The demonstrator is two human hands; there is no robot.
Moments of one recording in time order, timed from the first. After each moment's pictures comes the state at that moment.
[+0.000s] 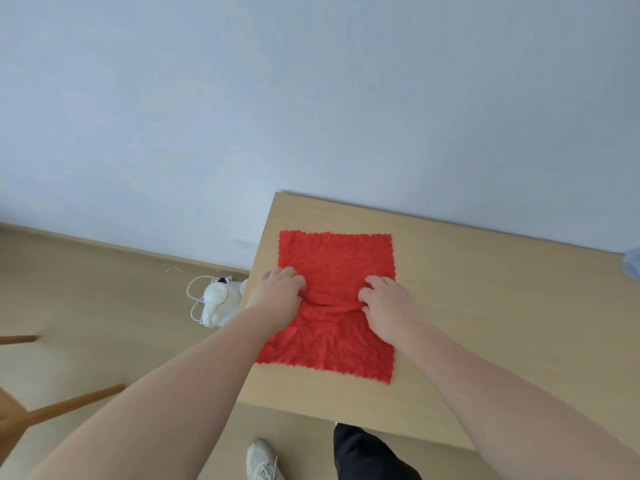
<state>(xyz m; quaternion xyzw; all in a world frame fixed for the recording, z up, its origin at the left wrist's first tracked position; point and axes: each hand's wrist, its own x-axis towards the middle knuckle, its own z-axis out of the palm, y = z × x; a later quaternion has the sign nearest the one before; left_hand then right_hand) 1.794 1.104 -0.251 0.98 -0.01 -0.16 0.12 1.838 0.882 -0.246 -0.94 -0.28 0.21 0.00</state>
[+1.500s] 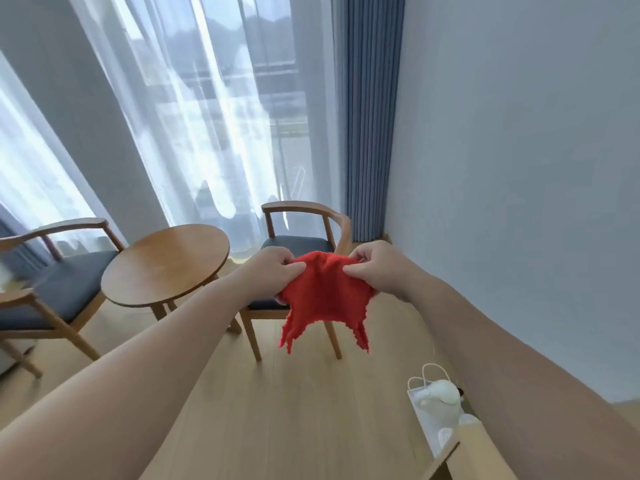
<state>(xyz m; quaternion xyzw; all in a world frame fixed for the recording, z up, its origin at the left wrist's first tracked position) 1.343 1.180 0.038 0.68 0.63 0.19 0.31 1.552 1.191 0.018 -0.56 -0.67 0.41 0.28</state>
